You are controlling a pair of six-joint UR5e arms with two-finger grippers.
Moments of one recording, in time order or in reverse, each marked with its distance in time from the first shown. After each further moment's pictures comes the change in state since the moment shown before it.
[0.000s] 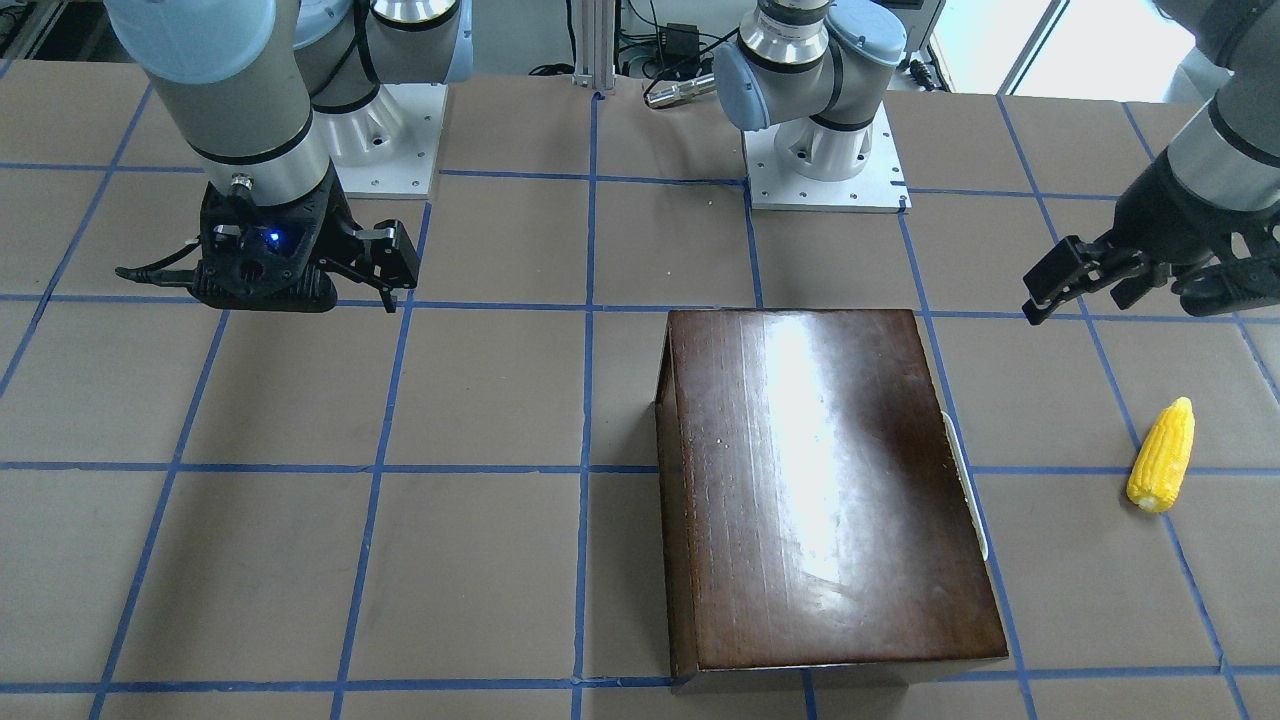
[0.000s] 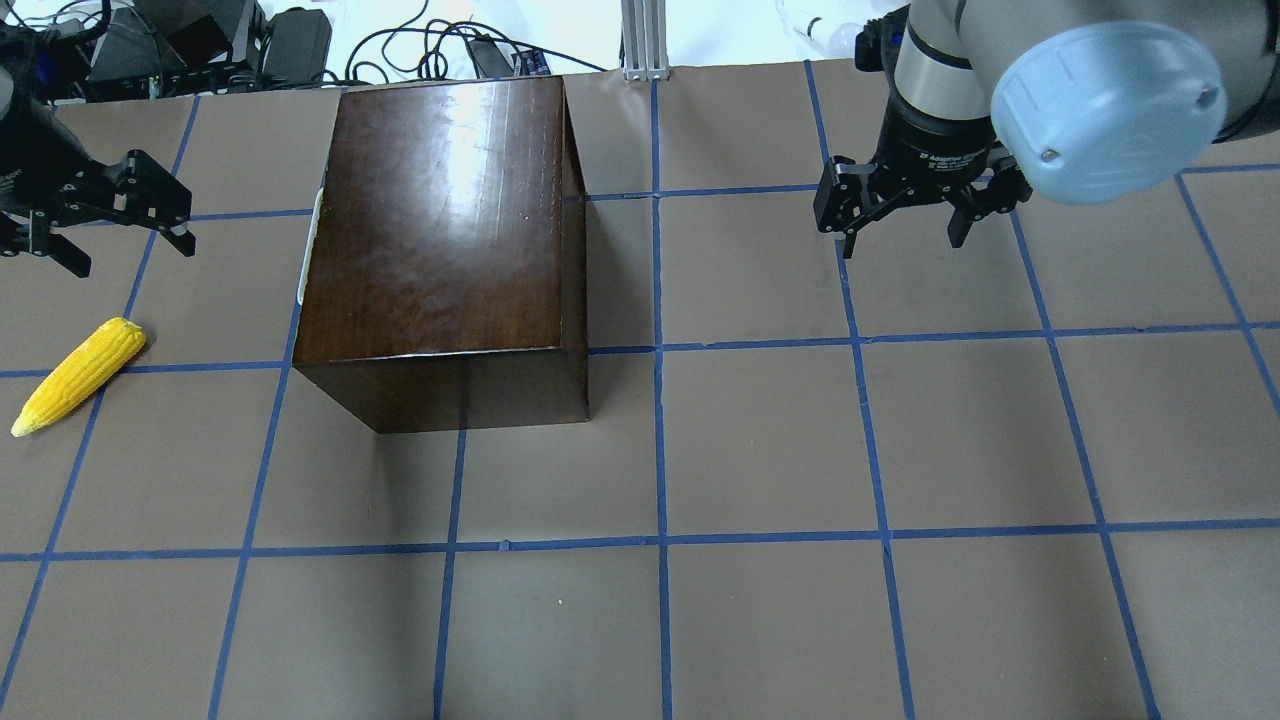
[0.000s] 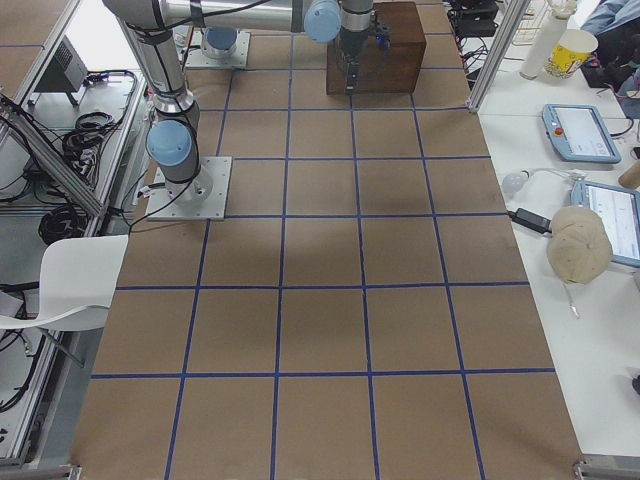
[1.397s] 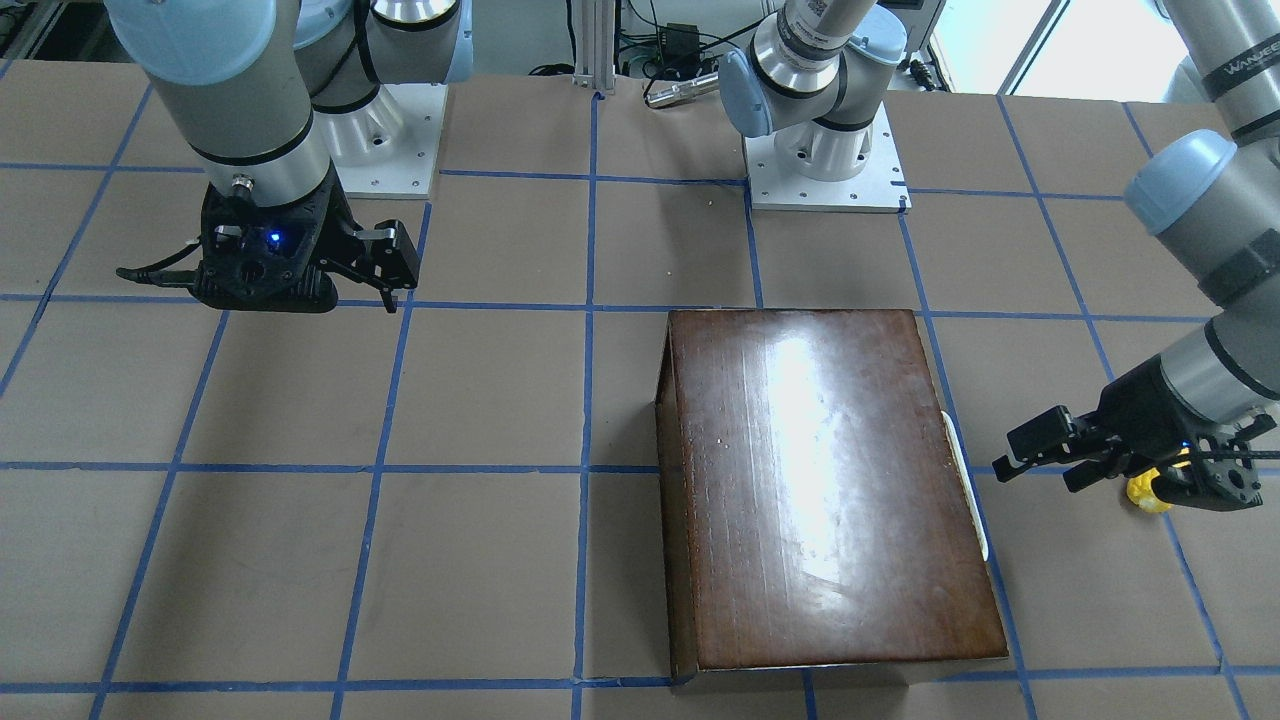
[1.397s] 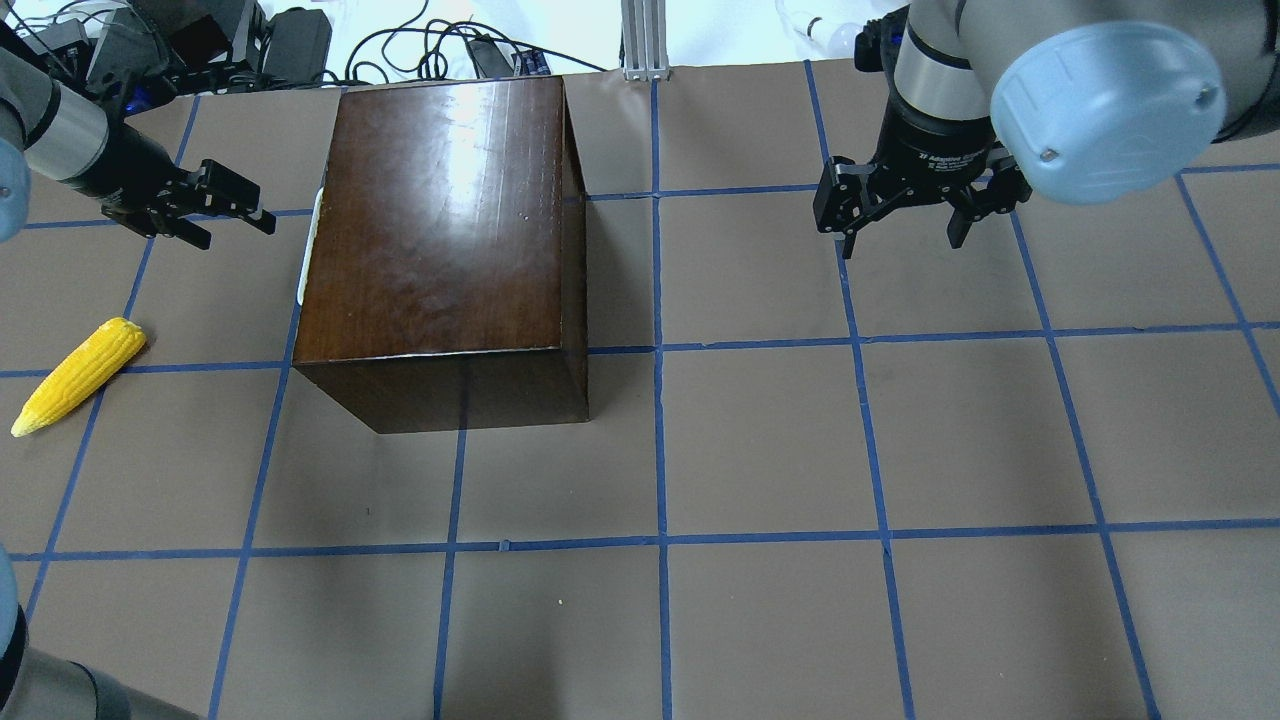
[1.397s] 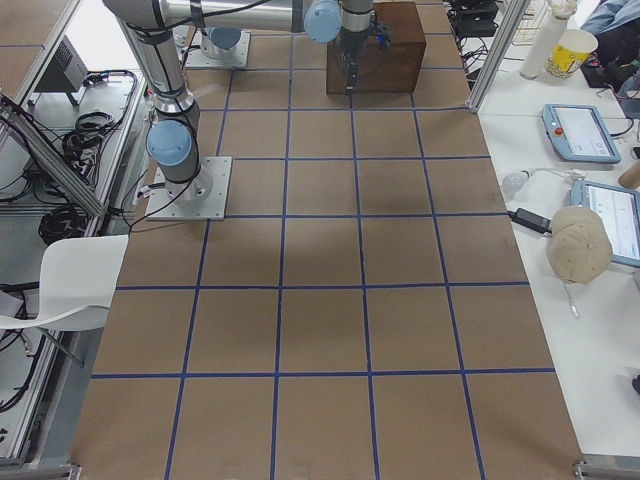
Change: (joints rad) left arm 0.064 -0.286 -0.009 0.259 -0.329 0.244; right arm 0.000 0.000 0.000 0.001 0.001 0.000
